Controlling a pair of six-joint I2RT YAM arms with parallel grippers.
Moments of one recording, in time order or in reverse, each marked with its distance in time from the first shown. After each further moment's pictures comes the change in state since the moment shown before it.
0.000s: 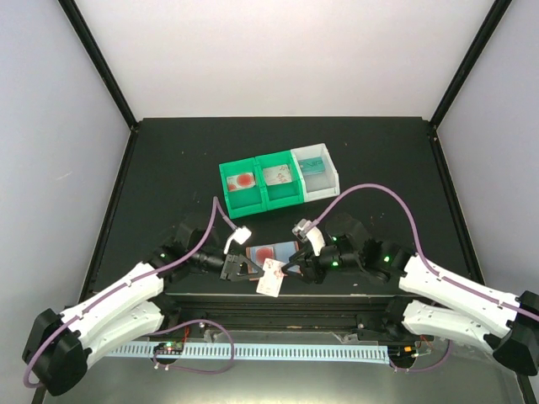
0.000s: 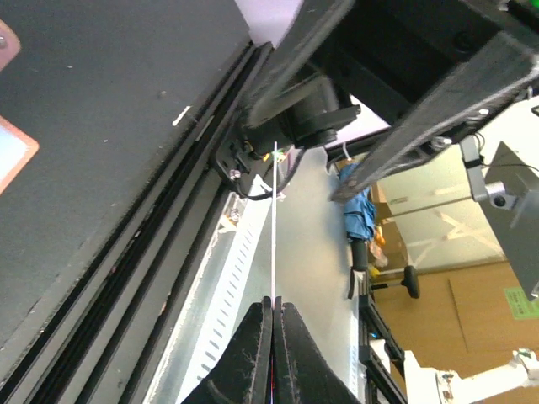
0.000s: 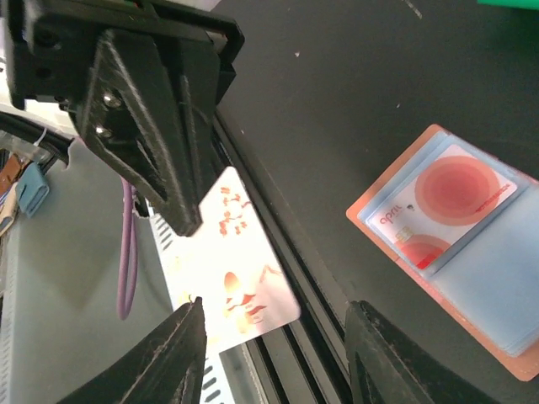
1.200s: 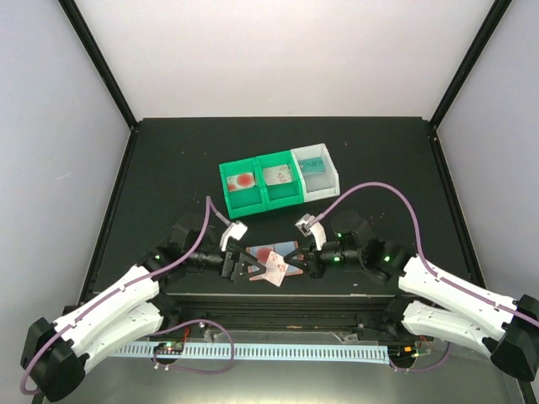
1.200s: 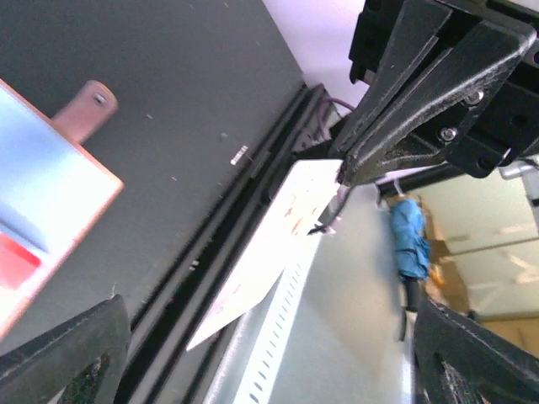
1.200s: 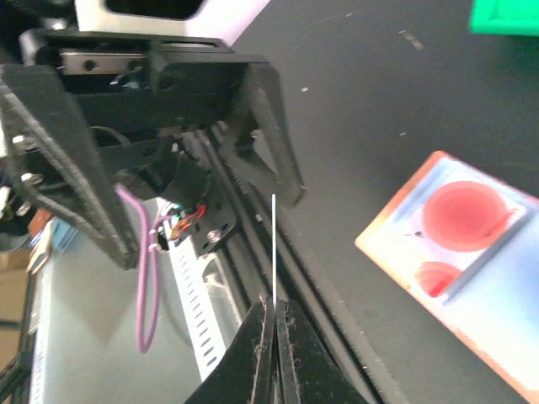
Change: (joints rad) left arm -0.001 -0.049 0.018 -0.060 -0.120 0.035; right arm -0.068 0.003 -0.056 0.134 -0.114 0.072
